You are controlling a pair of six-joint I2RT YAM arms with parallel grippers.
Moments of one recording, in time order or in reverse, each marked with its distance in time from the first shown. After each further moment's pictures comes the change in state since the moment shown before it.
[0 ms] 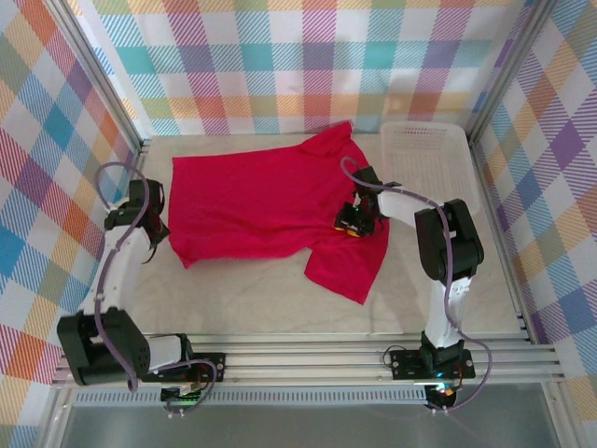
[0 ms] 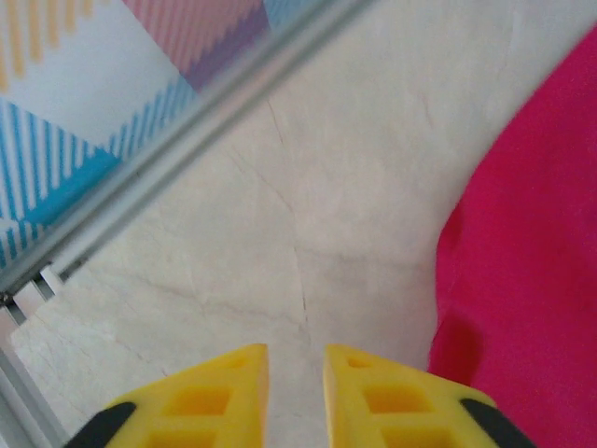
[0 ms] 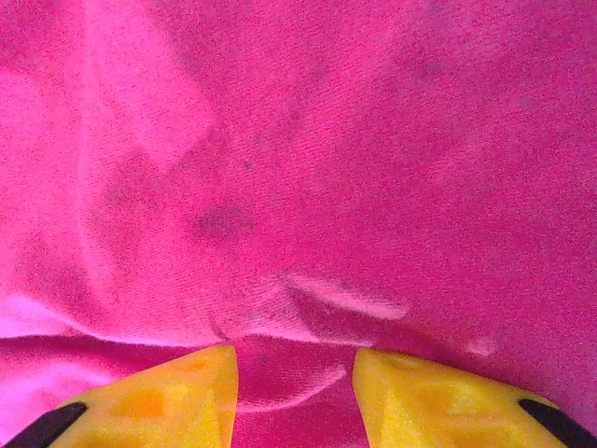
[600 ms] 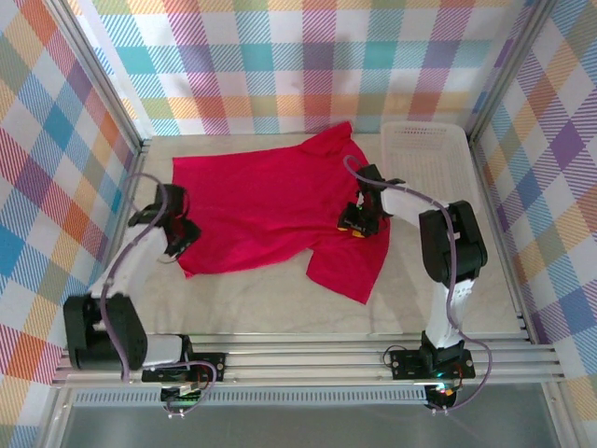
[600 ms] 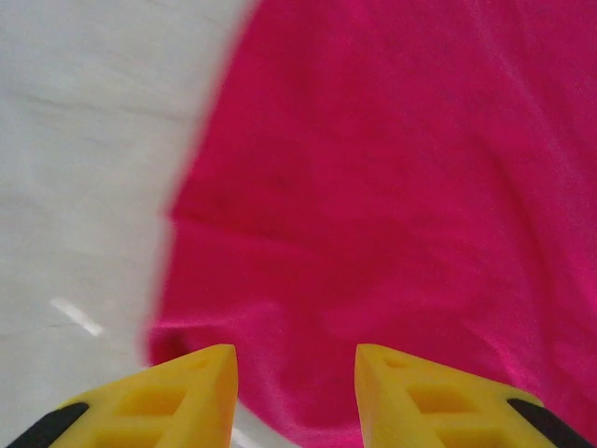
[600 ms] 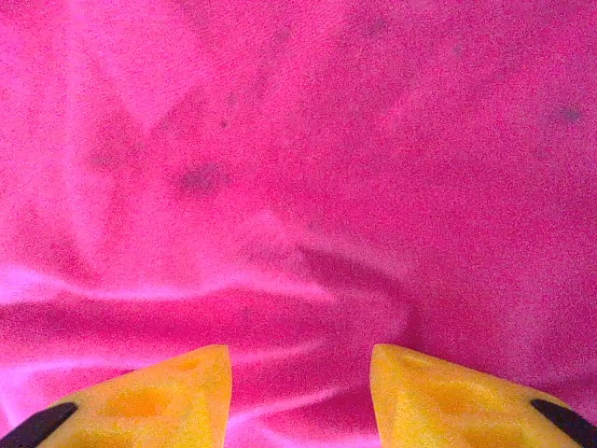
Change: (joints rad) left arm -0.178 0.156 -0.045 0.124 0.395 -0.185; right arm 0.001 -0.045 0.032 -0.114 0.003 -0.023
